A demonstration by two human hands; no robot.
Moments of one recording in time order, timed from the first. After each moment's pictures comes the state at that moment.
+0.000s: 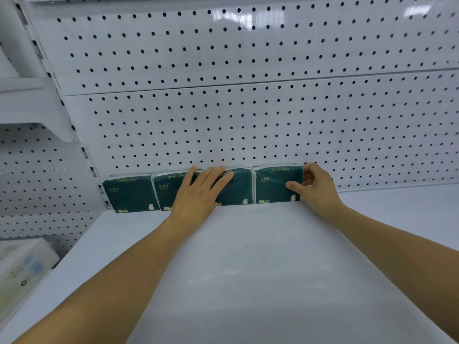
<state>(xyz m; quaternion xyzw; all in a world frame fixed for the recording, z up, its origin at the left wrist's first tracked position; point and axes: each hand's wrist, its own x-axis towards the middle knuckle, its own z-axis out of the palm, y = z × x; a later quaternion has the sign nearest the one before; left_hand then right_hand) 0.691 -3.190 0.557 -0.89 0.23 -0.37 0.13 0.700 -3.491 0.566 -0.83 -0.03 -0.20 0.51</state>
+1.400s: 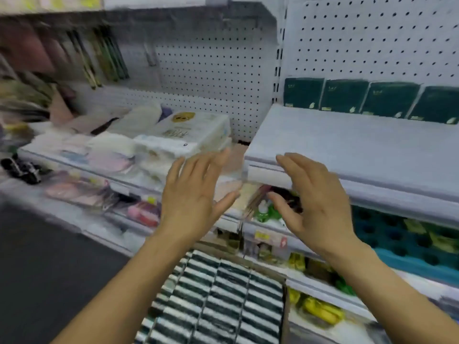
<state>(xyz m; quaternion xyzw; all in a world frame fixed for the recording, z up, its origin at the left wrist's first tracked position) 0.217 -2.973 0.536 -0.93 0.00 -0.36 0.01 0.298 -3.192 0.534 -0.83 -0.39 -0.33 0.23</state>
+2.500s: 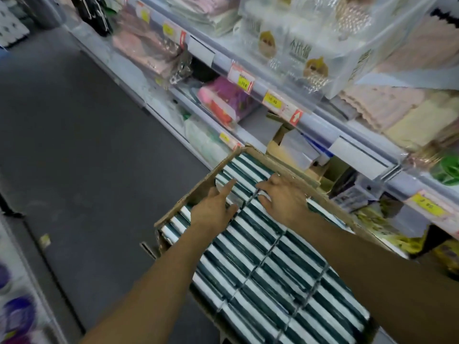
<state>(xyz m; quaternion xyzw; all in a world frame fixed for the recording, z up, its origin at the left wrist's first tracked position) 0.121 -2.824 0.187 -0.89 -0.37 0.13 -0.25 0.279 -2.940 0.200 -0.84 -0.52 0.15 0.03</state>
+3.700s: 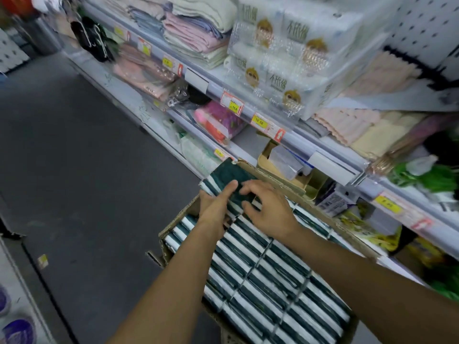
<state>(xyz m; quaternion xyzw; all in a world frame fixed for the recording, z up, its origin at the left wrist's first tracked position) 0.141 -2.846 0.260 -0.37 -0.52 -0.15 -0.75 0.239 -2.953 0.267 -0.79 -0.49 0.16 0.34</state>
